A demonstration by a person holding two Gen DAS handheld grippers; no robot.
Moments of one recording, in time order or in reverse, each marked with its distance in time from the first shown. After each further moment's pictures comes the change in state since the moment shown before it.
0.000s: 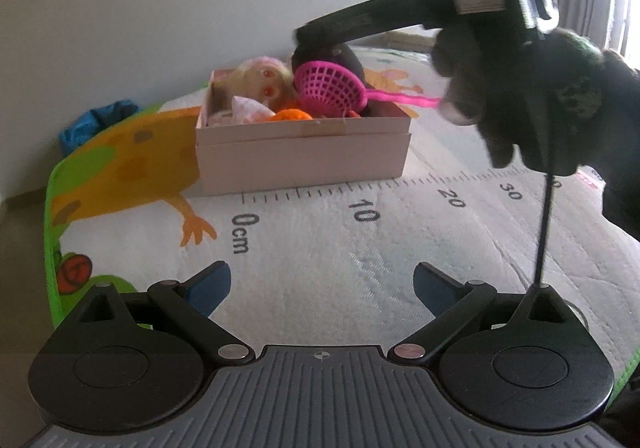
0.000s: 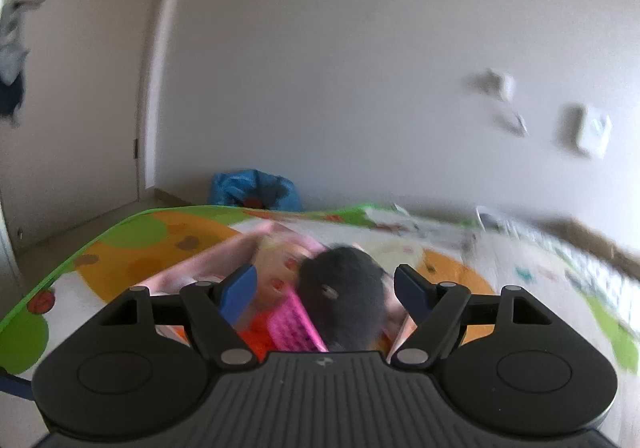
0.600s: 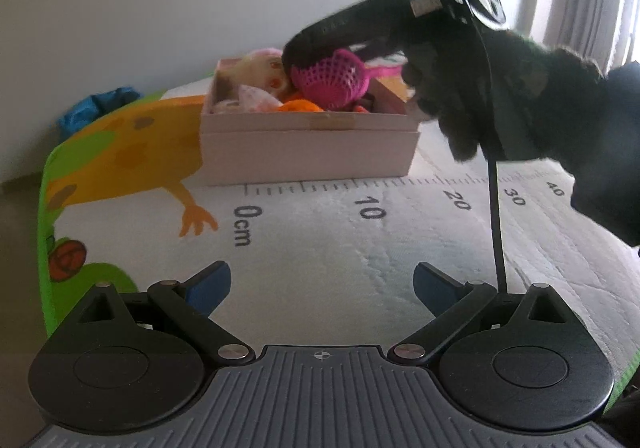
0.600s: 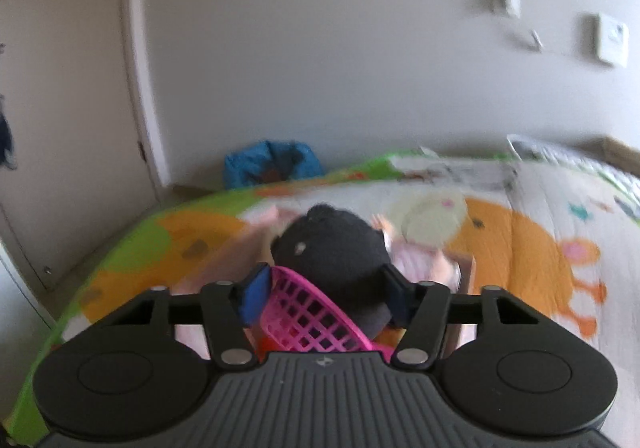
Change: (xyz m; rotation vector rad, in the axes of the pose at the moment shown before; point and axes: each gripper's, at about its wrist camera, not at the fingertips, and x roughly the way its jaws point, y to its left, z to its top) left arm 0.006 0.010 -0.003 -0.050 0.009 -0.007; right arm 0.072 -0.004 0.019 0.169 0.115 0.117
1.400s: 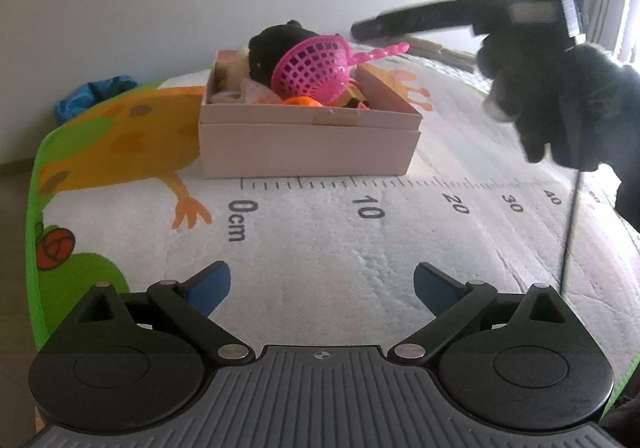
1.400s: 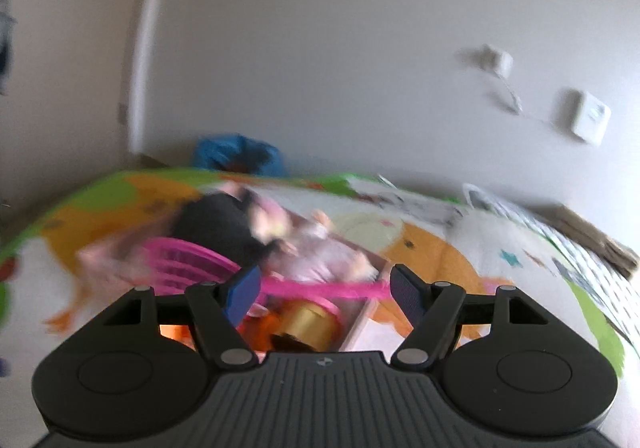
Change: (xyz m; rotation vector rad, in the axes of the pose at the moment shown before) left arm 0.005 0.002 0.000 -0.034 0.001 -0.032; right arm -0.021 -0.013 -0.025 -0.226 -0.011 -0.197
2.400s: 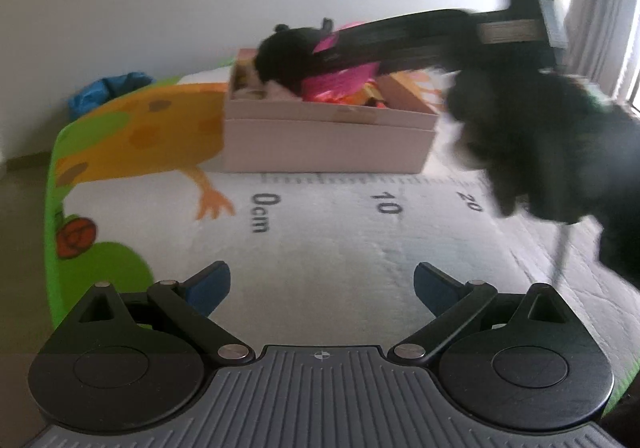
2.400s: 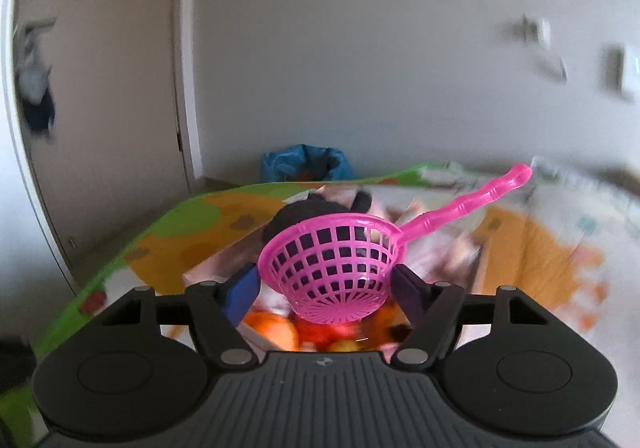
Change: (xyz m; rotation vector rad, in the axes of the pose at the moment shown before) left arm -0.006 0.012 -0.004 -0.032 0.004 0.040; right arm -0.024 0.022 0.000 0.080 -0.025 0.240
